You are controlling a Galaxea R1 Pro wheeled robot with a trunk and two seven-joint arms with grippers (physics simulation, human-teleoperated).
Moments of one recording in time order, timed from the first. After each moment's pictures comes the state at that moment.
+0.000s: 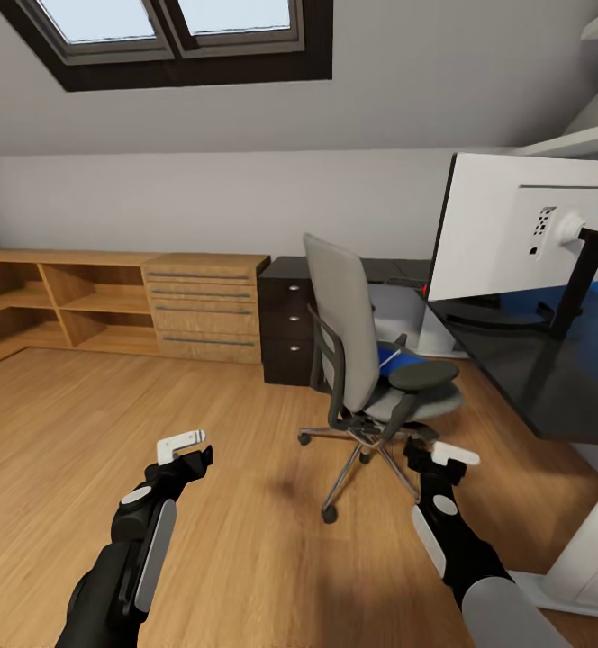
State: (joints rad) left arm -0.35 -0.14 0.10 -1.42 0.09 0.55 0.19; right arm -0.59 0.02 -0.05 -0.67 -0.10 -0.23 -0.35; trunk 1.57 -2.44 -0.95
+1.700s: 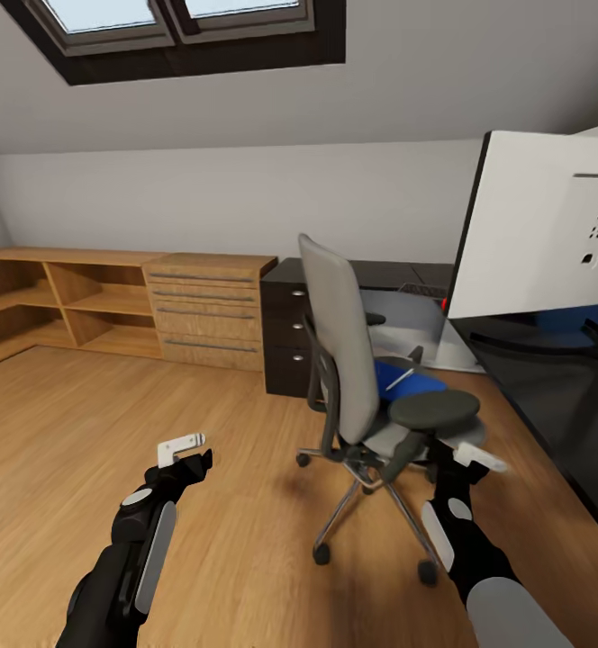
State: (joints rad) left arm -0.35 -0.13 0.10 -1.40 0.08 0.55 0.18; right arm -0.59 0.02 -0.18 -0.68 -0.12 -0.41 -0.35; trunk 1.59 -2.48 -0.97
